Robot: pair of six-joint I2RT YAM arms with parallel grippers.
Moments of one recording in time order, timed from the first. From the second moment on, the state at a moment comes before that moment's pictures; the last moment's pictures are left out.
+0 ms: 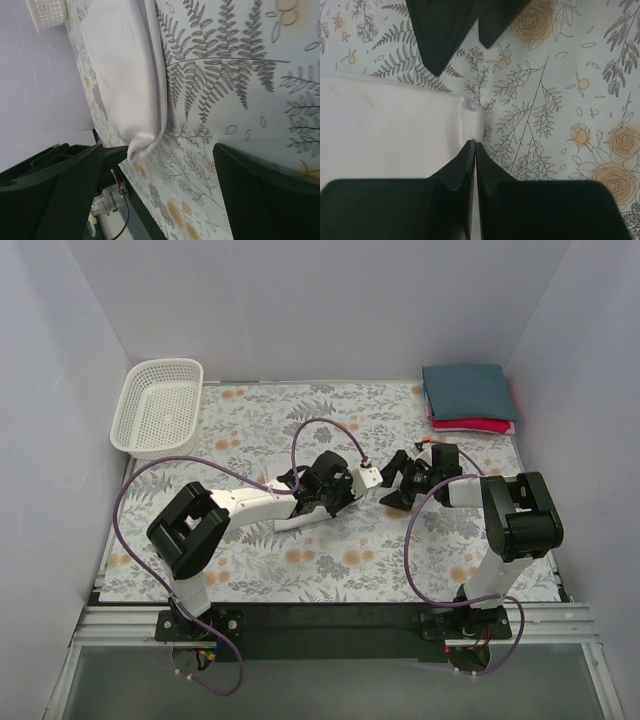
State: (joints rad) left arm -0.86 1.79 1.09 -0.05 0.17 0.35; right arm 0.14 1.73 0.71 0.24 -0.80 0.80
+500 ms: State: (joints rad) left arm -0.86 1.74 1.11 -0.05 0.19 0.27; right arm 0.28 1.85 0.72 0.43 -0.77 1.01
